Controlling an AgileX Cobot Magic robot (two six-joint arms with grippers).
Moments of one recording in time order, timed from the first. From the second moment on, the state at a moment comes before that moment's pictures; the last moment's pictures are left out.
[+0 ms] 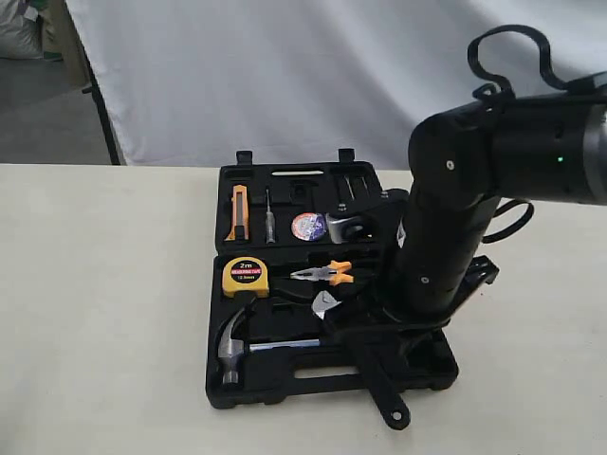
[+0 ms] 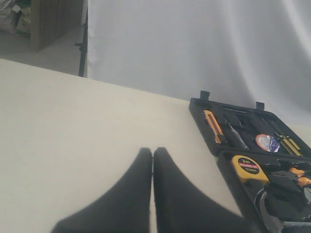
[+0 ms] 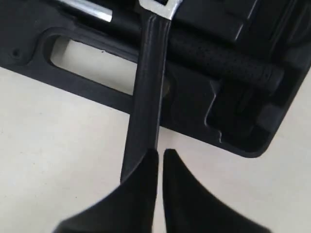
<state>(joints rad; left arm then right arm) 0.13 0.00 -0.01 0.02 0.10 -0.31 0.72 1.74 -1.18 -0.01 0.97 0.13</state>
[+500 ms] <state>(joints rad) 0.13 0.00 -0.01 0.02 0.10 -0.31 0.73 1.83 -1.17 0.03 0.82 0.14</state>
